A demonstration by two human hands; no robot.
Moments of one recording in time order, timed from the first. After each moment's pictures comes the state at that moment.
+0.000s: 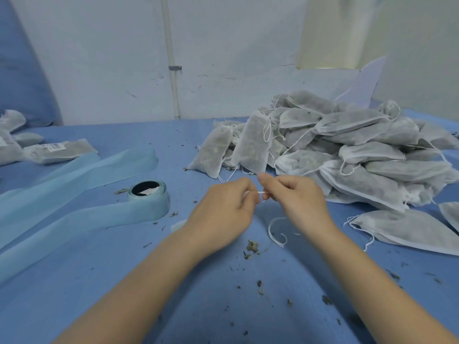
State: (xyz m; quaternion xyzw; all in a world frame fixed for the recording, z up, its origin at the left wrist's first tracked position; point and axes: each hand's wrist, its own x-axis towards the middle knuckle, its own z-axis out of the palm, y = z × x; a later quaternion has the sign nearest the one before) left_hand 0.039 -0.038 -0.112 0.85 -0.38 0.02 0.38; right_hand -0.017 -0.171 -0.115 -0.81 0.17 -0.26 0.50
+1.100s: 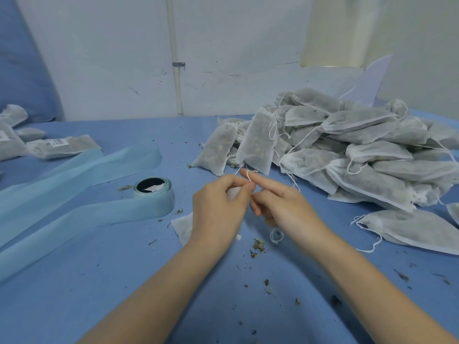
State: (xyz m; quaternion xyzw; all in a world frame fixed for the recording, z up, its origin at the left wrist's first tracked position) left_hand 0.038 -0.042 -0.128 0.78 -0.22 0.08 0.58; right_hand -0.009 -0.153 -0.125 -0.78 0.09 -0.12 0.61
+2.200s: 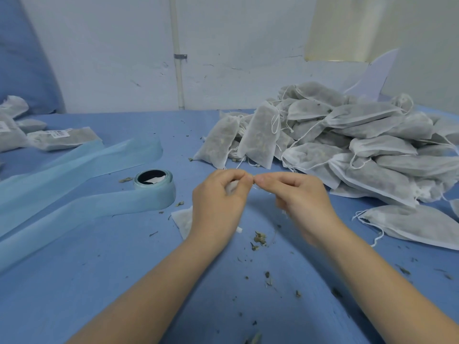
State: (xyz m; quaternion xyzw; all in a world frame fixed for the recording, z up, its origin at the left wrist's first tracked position) left_hand 0.036 -0.040 -0.131 0.75 -0.22 0.08 0.62; right_hand -0.018 -0.163 -0.122 -0.73 0.10 -0.21 0.64
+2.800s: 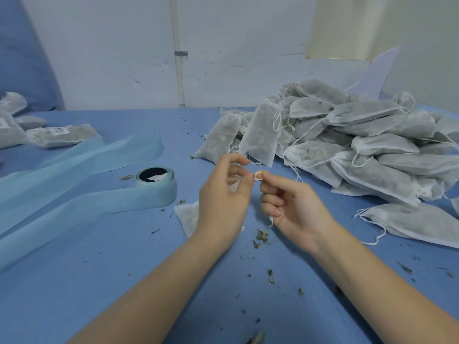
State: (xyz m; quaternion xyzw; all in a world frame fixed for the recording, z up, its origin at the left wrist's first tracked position) left_hand 0.039 -0.045 -0.139 0.69 -0.23 0.06 0.68; right_hand -0.007 -0.152 -0.129 -0.49 0.10 -0.09 0.86
